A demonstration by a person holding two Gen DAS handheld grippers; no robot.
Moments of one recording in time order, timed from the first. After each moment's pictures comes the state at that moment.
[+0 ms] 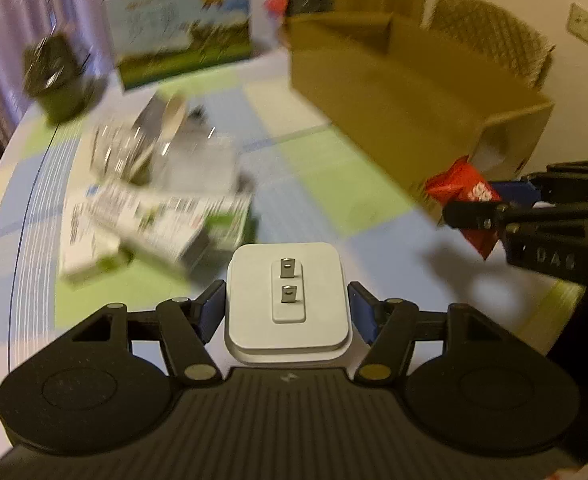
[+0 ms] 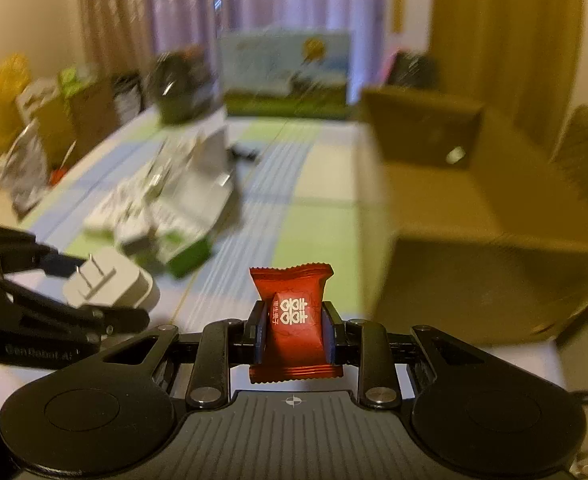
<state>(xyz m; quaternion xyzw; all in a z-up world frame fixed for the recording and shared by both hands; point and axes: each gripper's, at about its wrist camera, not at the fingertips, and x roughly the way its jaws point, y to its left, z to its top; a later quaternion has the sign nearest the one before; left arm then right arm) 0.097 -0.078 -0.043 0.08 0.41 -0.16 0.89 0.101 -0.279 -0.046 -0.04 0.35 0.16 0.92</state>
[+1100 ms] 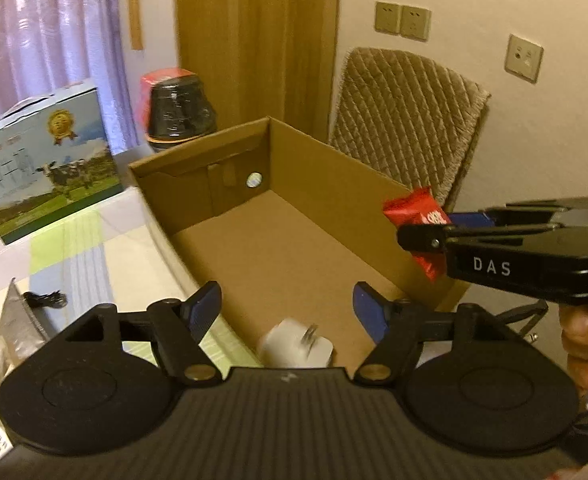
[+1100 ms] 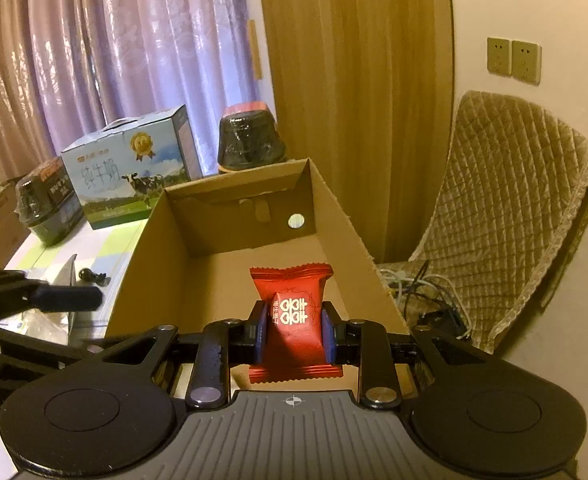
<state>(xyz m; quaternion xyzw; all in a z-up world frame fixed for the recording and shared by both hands) 0.202 -0.241 0.006 0.09 0.33 -0.26 0.90 0.194 -0.430 0.002 0.05 0.31 0.05 0.95</state>
